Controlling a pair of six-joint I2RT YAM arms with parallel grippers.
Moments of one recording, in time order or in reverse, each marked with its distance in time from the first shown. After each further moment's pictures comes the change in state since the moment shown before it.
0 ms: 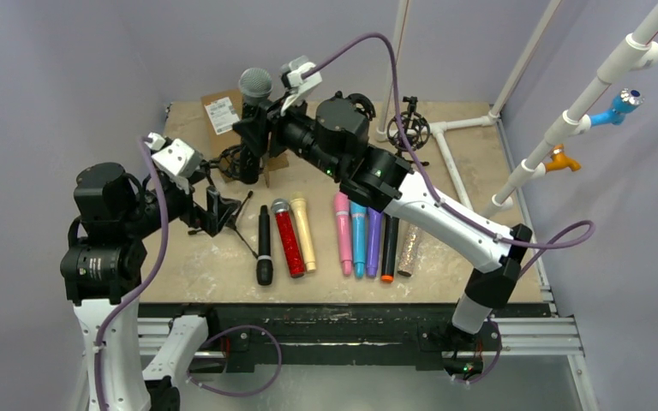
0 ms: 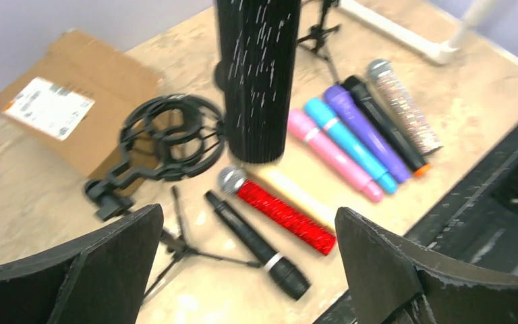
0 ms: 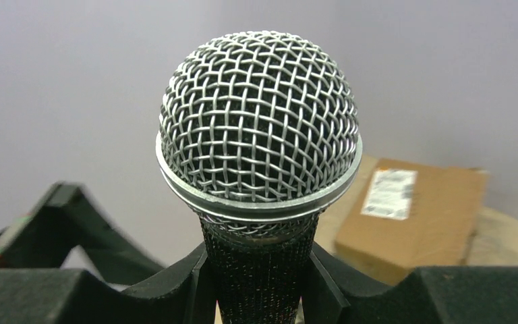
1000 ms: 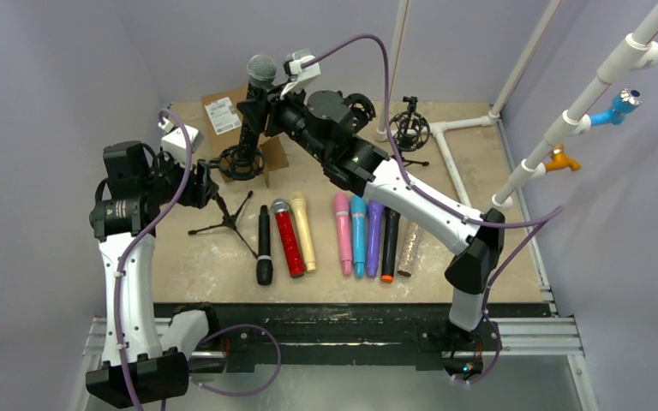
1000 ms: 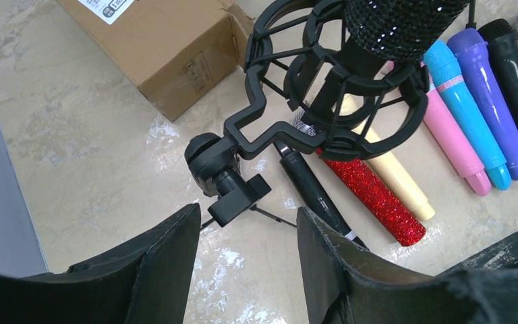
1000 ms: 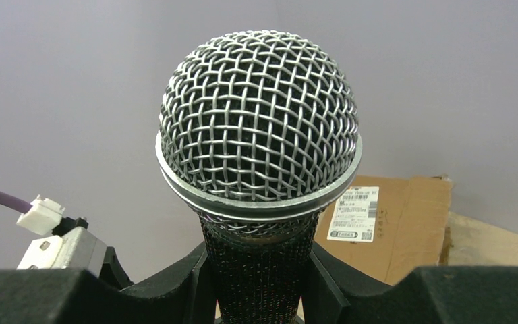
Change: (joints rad) left arm 0.157 0.183 -0.184 0.097 -0.166 0.115; right arm -0.131 0.127 -0.025 0.216 0.037 0.040
